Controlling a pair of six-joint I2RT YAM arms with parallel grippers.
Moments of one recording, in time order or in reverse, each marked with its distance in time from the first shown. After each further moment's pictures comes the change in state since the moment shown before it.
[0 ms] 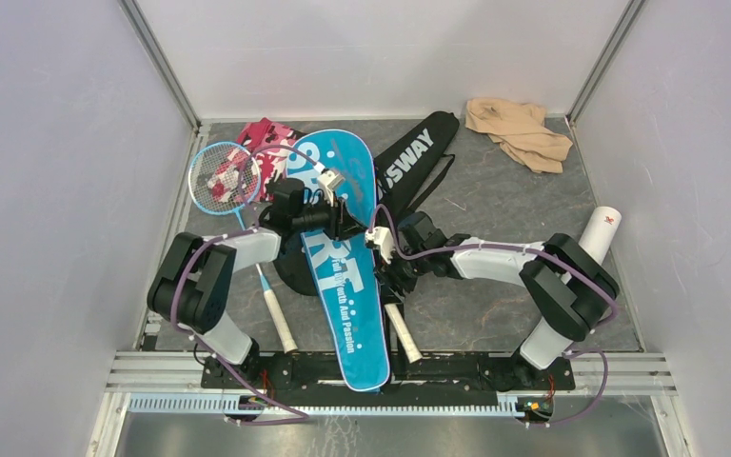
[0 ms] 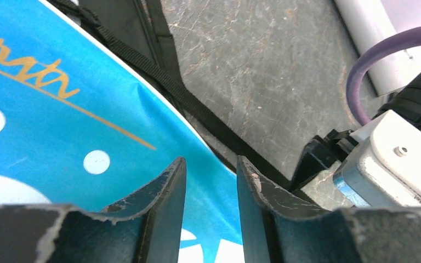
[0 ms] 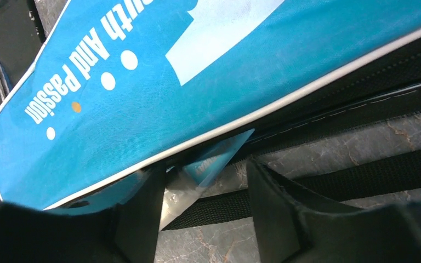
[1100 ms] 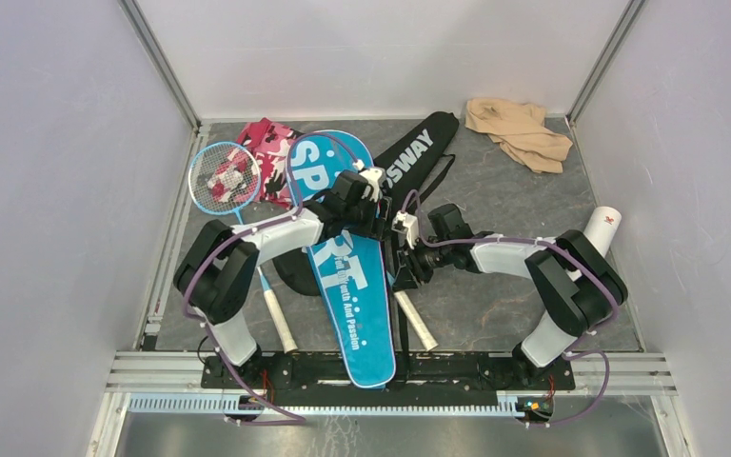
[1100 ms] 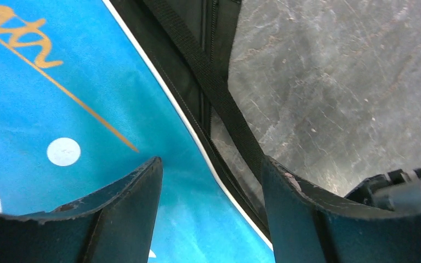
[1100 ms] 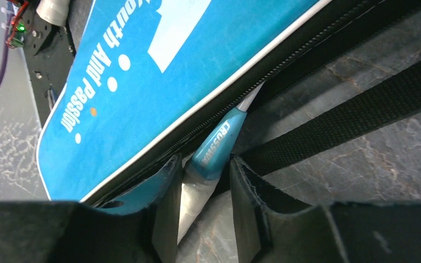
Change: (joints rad) left arm -0.282 0.101 0.345 -0.579 -0.634 -0.106; right arm -0.201 -0.008 -0.098 0.128 -0.232 0.126
